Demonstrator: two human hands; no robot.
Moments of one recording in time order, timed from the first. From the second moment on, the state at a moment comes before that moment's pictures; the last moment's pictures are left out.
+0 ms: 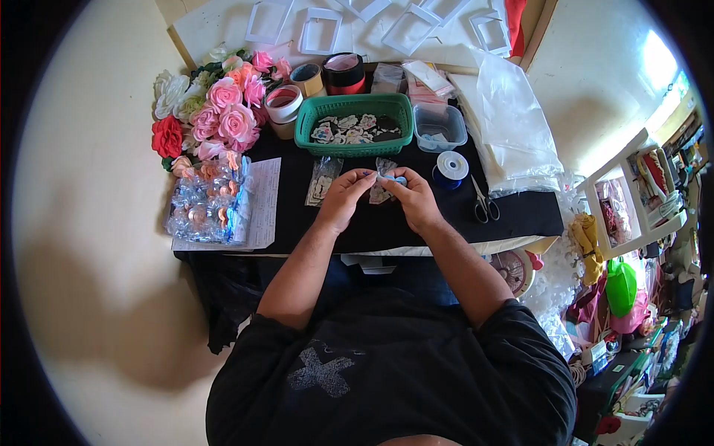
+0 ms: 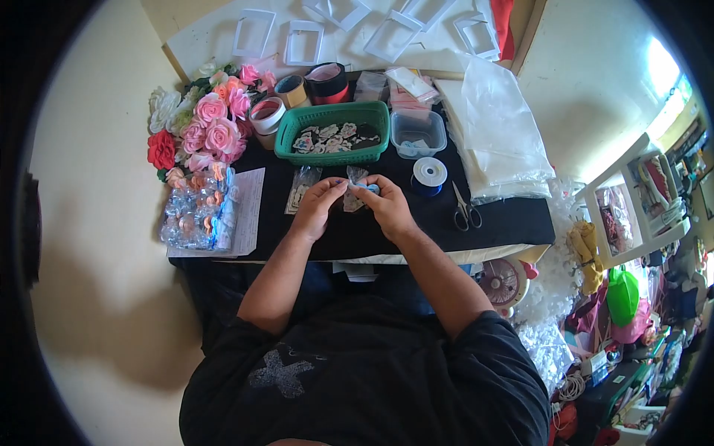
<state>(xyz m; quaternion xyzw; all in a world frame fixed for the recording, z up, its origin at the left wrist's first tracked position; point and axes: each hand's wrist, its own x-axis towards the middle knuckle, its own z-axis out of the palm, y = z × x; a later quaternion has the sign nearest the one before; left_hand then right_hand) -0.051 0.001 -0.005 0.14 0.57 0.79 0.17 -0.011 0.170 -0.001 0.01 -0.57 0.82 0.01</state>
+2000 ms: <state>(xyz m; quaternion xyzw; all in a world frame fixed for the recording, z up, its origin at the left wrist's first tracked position) -0.053 0.001 -0.009 0.14 0.56 0.80 0.16 -0.013 0.169 -0.002 0.01 -0.57 0.82 -0.01</state>
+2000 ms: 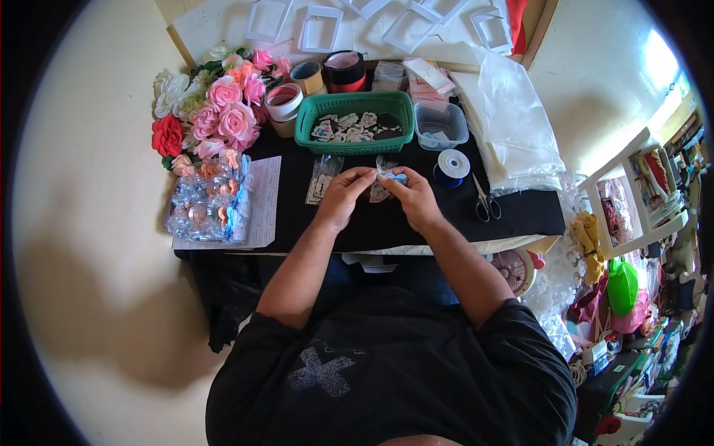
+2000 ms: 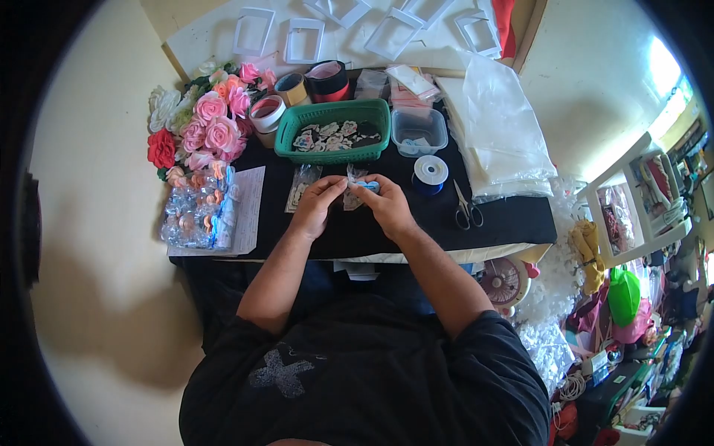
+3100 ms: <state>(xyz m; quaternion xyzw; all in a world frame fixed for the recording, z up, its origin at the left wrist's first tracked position) -0.050 0.007 -0.006 0.13 0.59 0.79 0.14 -0.013 0.169 -0.005 0.04 -0.52 0.85 0.06</state>
